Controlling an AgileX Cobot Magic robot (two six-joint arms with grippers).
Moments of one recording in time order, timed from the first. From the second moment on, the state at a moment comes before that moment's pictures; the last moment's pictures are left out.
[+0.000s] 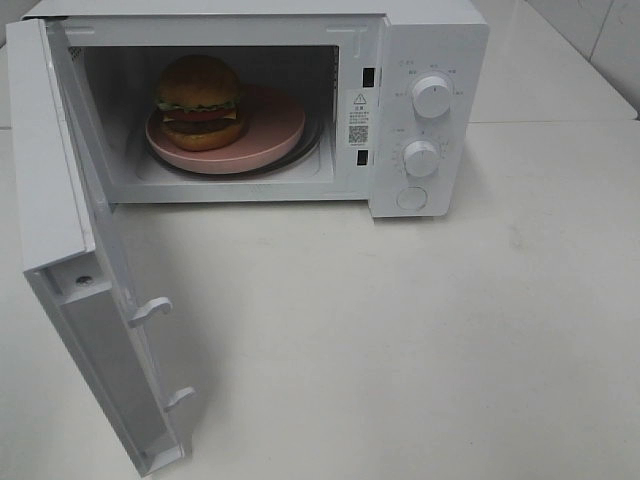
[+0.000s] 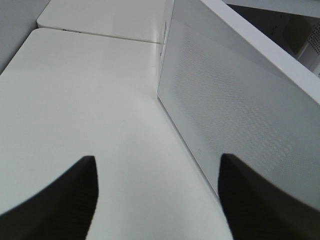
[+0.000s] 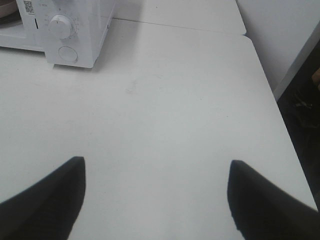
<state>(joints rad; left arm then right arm) 0.08 0.16 -0.55 -0.17 0.93 0.02 0.07 0.00 -0.50 -0.10 1.00 0.06</state>
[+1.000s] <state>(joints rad) 0.08 0.79 -0.34 -0.17 -0.08 0.11 0.07 0.00 -0.50 -0.10 1.00 0.06</state>
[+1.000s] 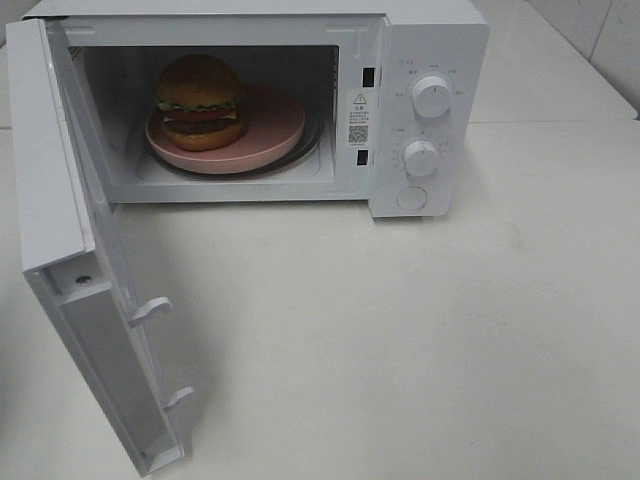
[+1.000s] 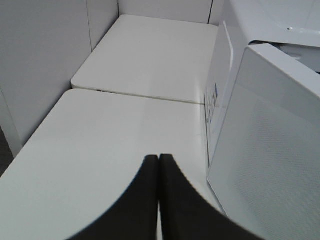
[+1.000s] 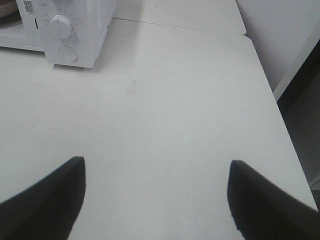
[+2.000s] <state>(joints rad) -0.06 1.27 -0.33 0.54 -0.65 -0.25 0.07 0.00 -0.50 -0.10 1.00 0.06</state>
